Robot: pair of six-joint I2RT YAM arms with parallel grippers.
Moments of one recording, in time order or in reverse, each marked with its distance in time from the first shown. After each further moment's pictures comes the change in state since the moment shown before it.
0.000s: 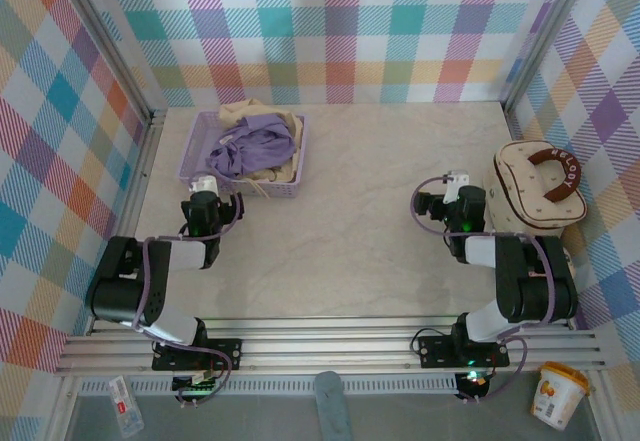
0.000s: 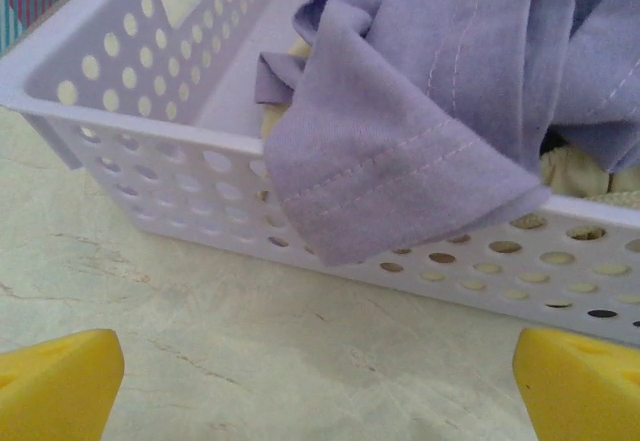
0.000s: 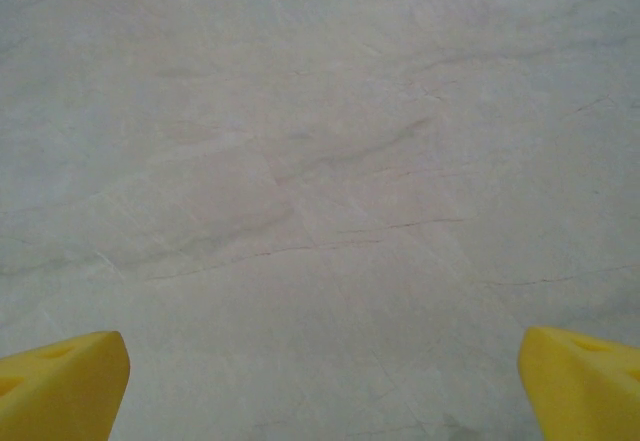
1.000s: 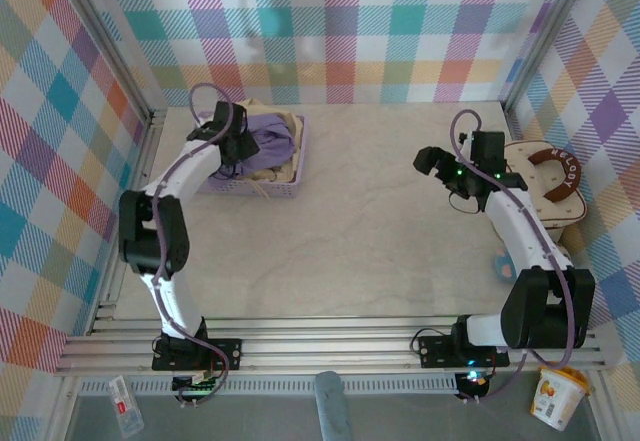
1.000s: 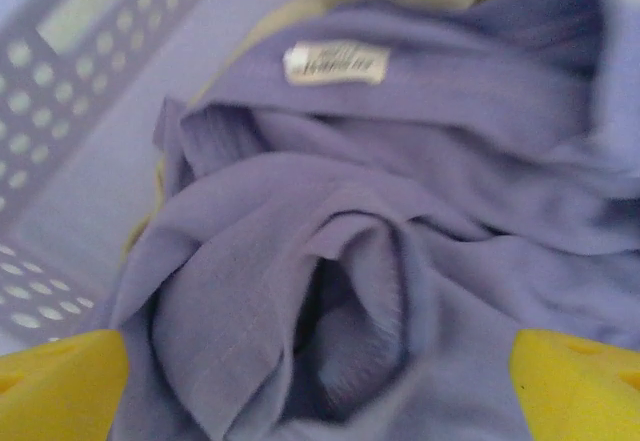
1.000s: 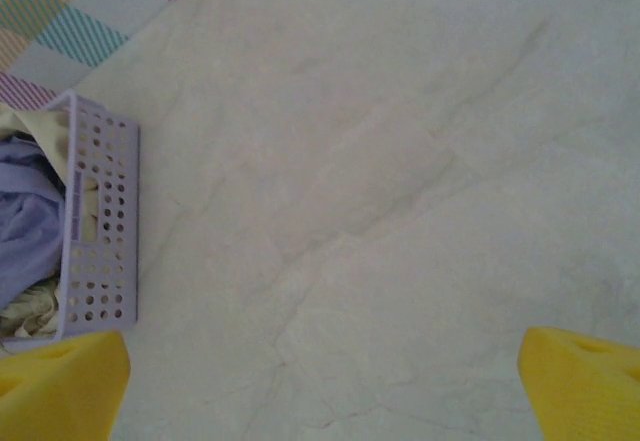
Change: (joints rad) left arm -0.075 0.401 1.096 -1.231 -0.021 -0.537; right arm 0.000 -0.134 0.608 -1.064 -0.219 0.447
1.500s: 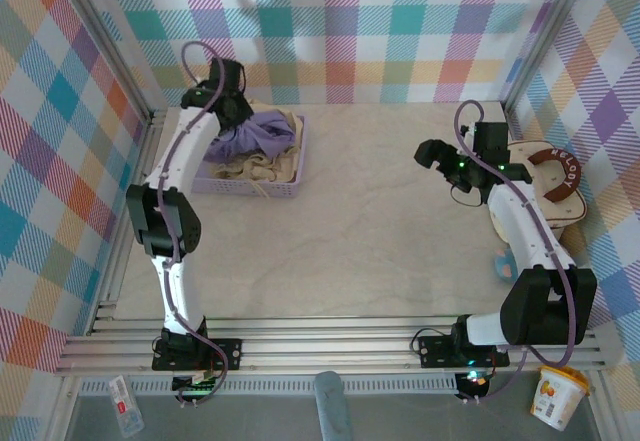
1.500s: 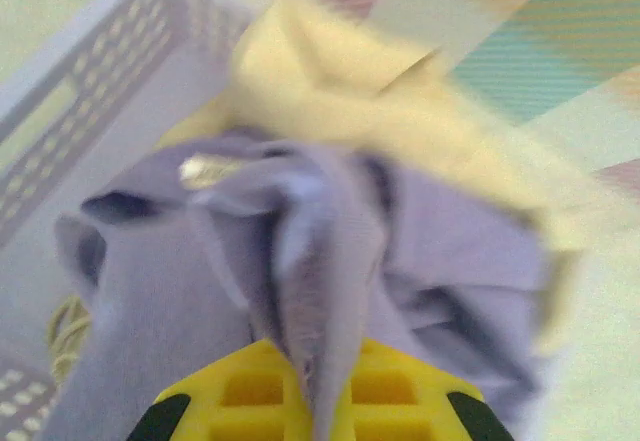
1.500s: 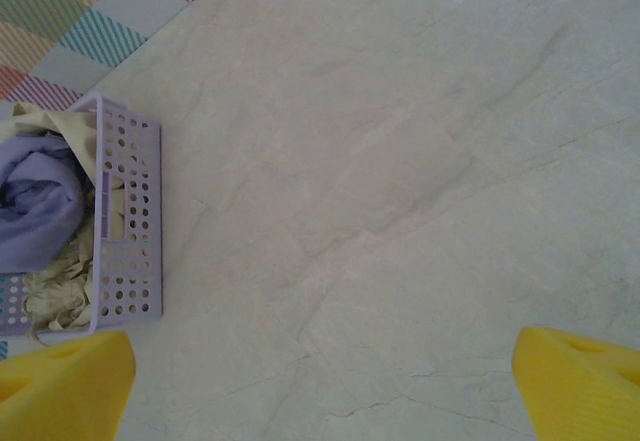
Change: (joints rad) left arm -0.002 0.137 0.573 -0.256 0.084 -0.002; right arm 0.000 0.018 0.096 -0.077 -0.018 -0.003
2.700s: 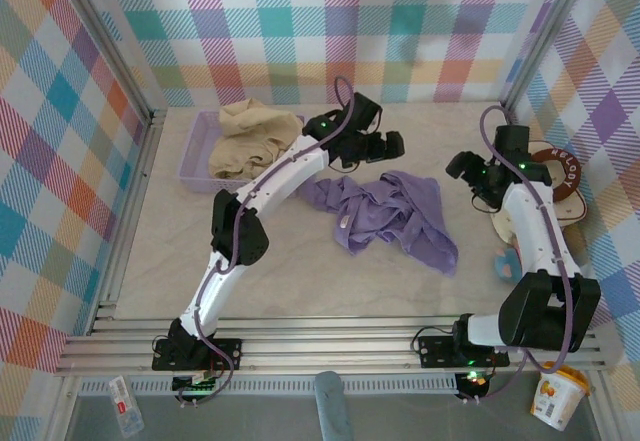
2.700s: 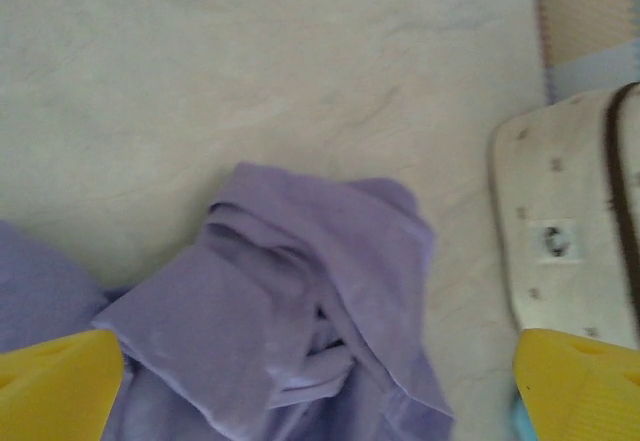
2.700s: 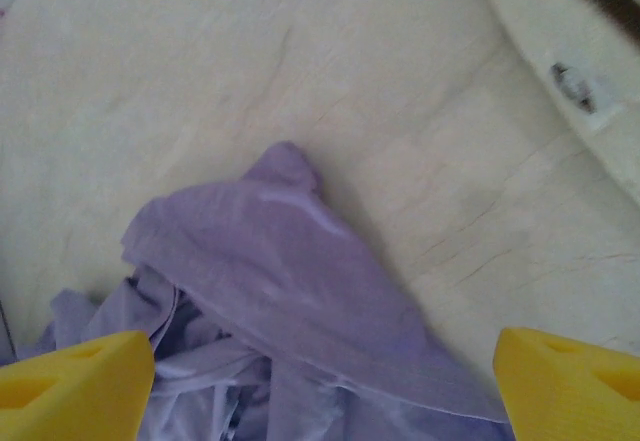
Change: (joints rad) left arm -0.546 0.301 0.256 0.029 0.302 -0.070; right arm -0.079 -0.022 0.033 -0.243 0.217 0.028
